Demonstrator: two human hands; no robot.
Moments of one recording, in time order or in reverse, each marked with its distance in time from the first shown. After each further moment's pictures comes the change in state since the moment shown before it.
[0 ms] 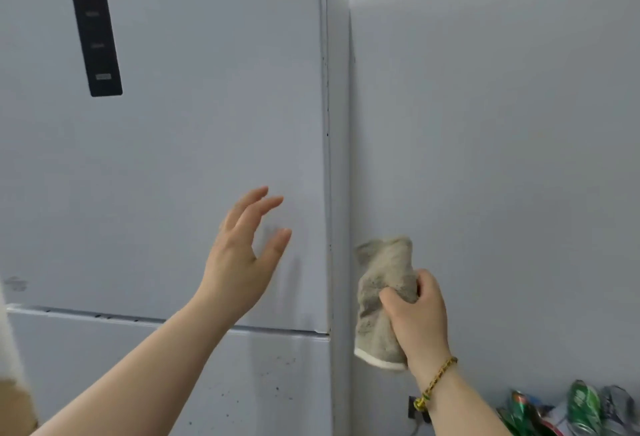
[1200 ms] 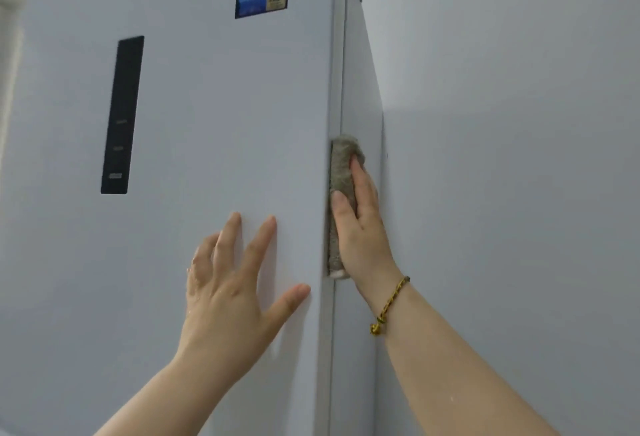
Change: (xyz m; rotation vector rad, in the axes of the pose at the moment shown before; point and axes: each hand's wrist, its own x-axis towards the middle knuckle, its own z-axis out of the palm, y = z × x) left_hand 0.086 0.016 0.015 0.512 0.178 -0.106; right_hand 0.144 -0.155 0.088 0.153 -0.417 -0.682
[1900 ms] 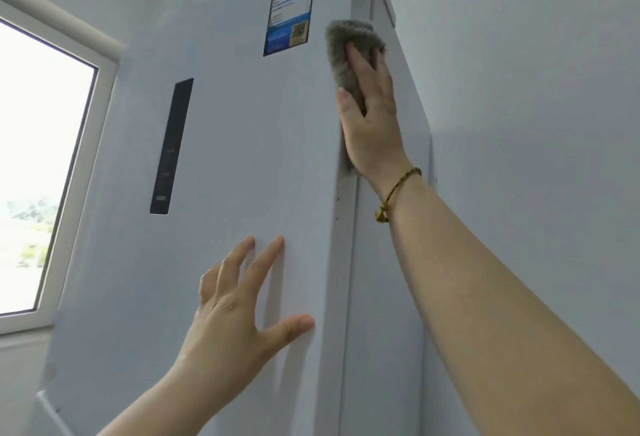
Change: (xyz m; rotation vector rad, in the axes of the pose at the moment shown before) left_hand 0.003 0.014 -0.009 -0.033 -0.034 -0.097; right_hand 0.117 -0.046 -0.004 -0.093 0.051 -0.472
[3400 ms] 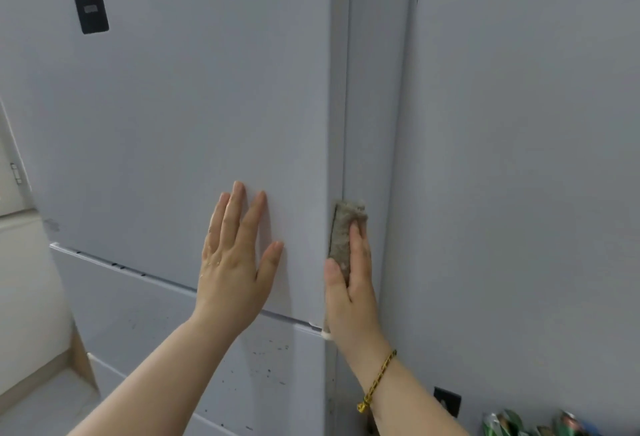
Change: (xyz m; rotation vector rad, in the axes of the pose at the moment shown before) left_hand -0.104 -0.087 0.062 0.042 -0.038 0.130; right_hand -0.352 -0.041 0.019 0.109 -0.140 0.914
